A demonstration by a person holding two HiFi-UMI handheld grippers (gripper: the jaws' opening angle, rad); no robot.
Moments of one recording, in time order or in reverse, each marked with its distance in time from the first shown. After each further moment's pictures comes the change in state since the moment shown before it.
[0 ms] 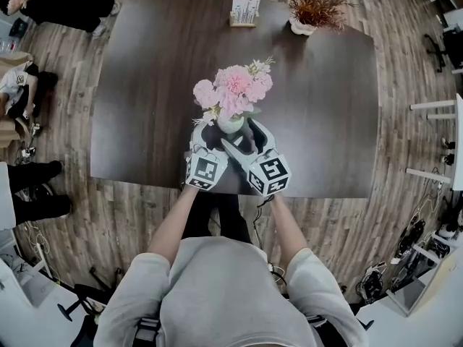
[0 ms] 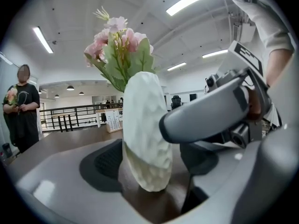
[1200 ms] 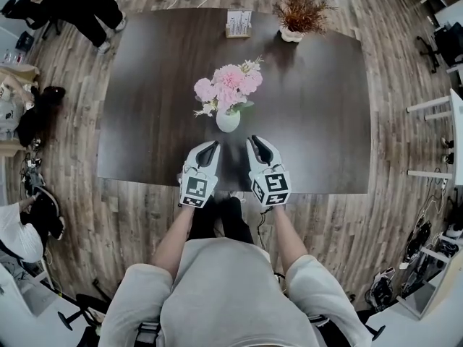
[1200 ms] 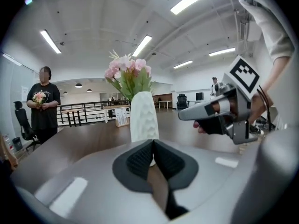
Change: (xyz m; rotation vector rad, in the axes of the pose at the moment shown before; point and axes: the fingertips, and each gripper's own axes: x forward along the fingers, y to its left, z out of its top) left arm -0.073 -0.018 -0.010 -0.045 0.028 0.078; right arm -0.070 -0.015 -0.013 -0.030 -0.065 -0.260
